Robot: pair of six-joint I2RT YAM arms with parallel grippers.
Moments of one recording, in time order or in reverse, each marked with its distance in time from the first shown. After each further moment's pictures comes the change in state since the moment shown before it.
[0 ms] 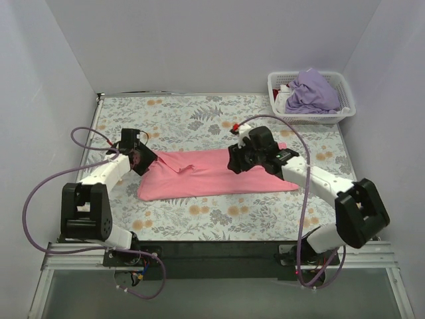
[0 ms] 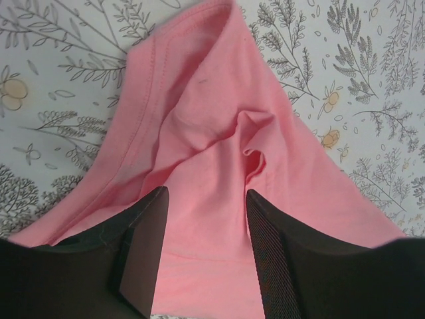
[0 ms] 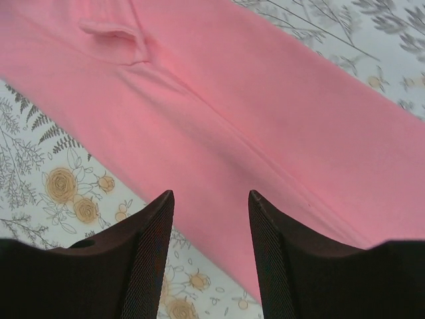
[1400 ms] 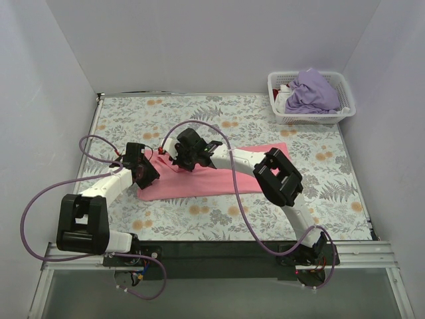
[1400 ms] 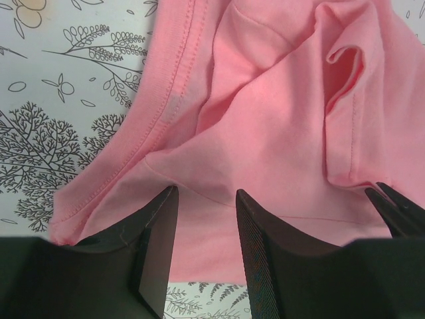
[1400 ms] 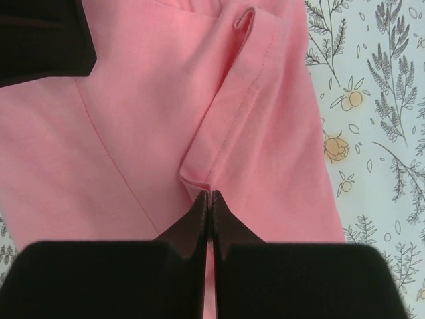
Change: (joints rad) left arm -0.060 -0.089 -0.171 0.005 0.005 0.140; right arm 0.340 0.797 0.763 -0.056 0.010 -0.524
